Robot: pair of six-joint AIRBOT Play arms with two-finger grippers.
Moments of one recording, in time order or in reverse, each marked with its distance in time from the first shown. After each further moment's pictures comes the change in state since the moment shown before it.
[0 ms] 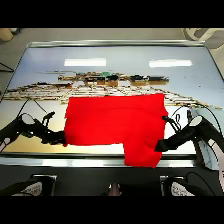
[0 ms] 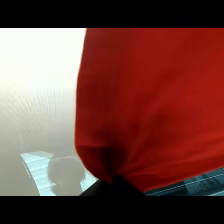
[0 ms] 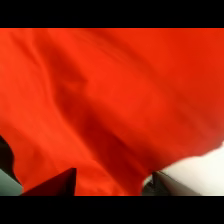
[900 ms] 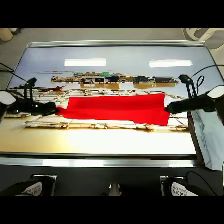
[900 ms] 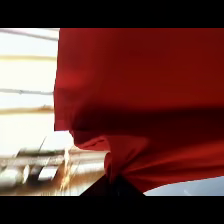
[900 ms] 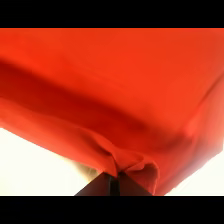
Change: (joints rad) left arm -0.004 0.032 0.405 -0.016 0.076 -0.065; right arm 0.022 -0.063 0.520 0.125 -0.167 0.026
